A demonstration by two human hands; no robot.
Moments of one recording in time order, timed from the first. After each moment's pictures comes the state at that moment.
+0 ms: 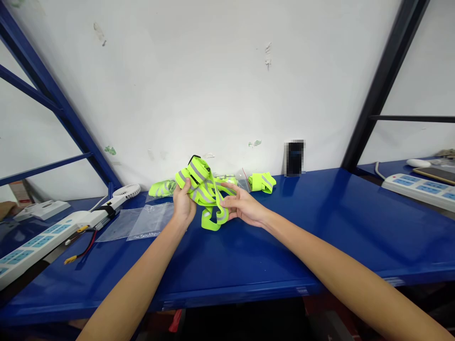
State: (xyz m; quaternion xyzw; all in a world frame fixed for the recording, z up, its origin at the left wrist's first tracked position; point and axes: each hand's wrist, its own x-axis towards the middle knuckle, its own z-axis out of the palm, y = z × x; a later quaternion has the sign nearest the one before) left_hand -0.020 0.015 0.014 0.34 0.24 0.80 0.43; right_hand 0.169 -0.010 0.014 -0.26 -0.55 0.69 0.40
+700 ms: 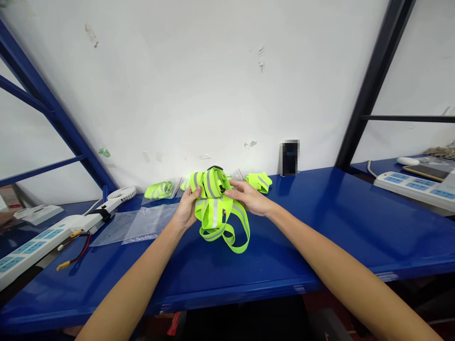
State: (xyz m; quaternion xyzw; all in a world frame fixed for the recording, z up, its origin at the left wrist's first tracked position) left_hand -0.010 -0.005 0.016 0.45 0.20 0.62 0.61; right_hand 0.191 0.005 0.027 -0.18 -0.63 0.64 0.39
